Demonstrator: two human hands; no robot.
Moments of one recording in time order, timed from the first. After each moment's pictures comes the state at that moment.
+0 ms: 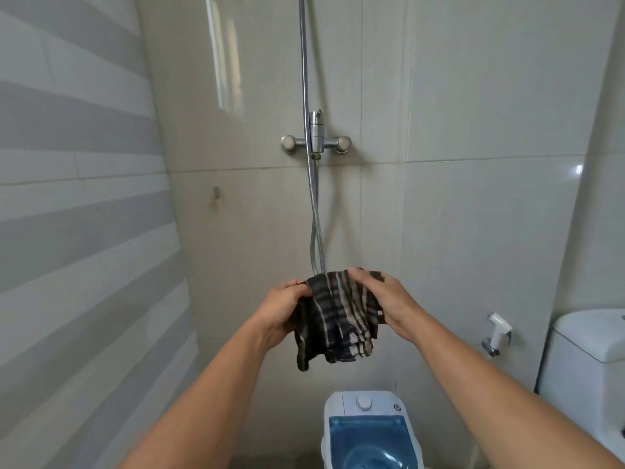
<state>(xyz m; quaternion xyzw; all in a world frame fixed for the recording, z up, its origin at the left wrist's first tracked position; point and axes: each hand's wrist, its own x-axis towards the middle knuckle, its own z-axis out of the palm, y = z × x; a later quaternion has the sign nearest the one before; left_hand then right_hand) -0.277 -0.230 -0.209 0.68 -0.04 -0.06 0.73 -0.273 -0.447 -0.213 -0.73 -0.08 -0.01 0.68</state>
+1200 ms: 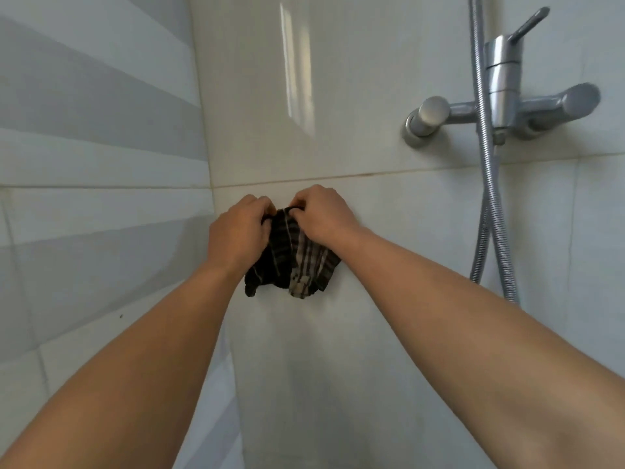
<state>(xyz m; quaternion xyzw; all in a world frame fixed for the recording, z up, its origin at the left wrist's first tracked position) 0.063 0.031 -0.099 0.85 -0.05 0.51 0.07 0.111 -0.128 -0.069 -0.85 -0.30 -0.31 0.30</state>
